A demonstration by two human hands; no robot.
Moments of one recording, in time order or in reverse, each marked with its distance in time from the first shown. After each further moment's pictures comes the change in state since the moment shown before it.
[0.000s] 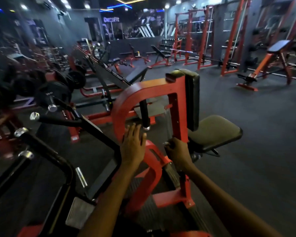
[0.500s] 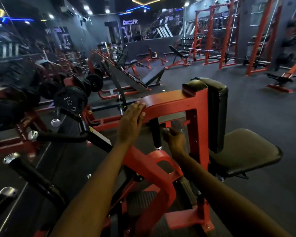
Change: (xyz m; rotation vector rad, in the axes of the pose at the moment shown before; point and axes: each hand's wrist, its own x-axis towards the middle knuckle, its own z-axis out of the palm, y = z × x) left_hand 0.191 -0.058 0.021 0.092 0.112 0.258; right_hand 0.180 -0.029 0.080 0.536 0.018 0.174
